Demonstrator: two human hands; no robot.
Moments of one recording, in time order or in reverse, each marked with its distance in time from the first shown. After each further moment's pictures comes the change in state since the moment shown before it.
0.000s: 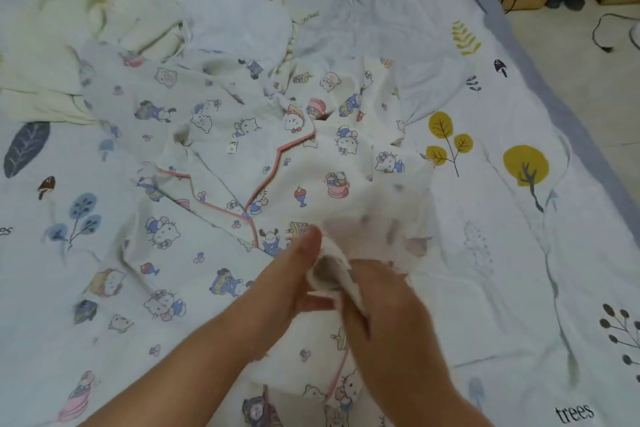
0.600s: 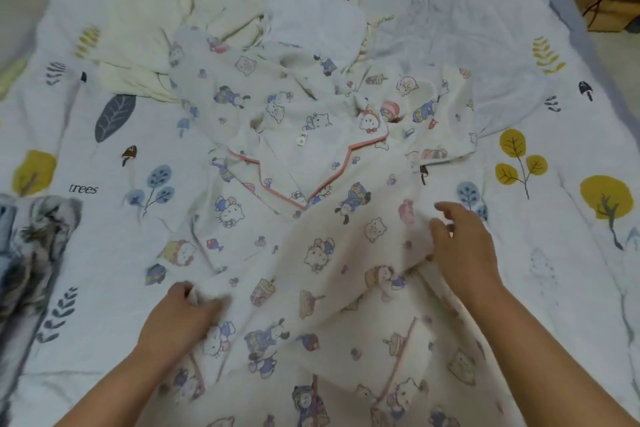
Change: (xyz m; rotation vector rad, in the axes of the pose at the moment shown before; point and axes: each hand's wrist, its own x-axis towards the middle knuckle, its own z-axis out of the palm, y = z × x) left_hand -0.086 -0.060 -0.155 0.670 0.887 -0.361; right_hand 0.090 0.054 0.036 0.026 0.025 0.343
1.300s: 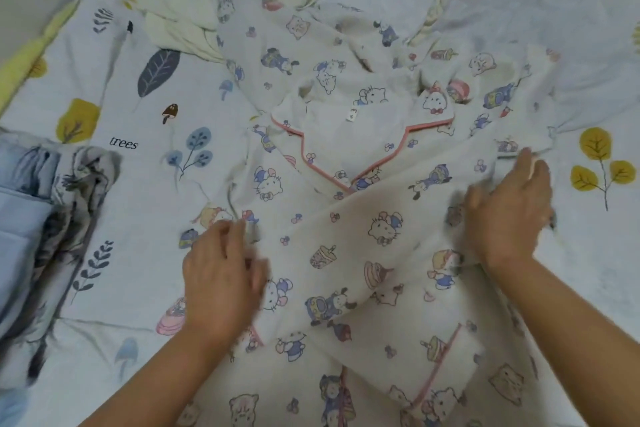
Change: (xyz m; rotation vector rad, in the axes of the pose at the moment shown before) left_hand 0.016 -0.014 0.027 0.439 0.490 0.557; right_hand 0.050 -0.006 0.045 -0.290 0.270 -0.097
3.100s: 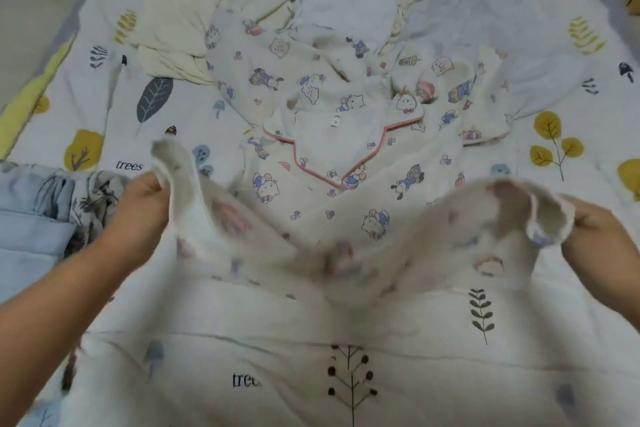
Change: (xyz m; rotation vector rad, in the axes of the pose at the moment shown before) left_hand 0.085 -0.061 -0.093 -0.856 -0.140 -0.248; right_hand -0.032 0.067 -0.109 0.648 -0.409 -0.092
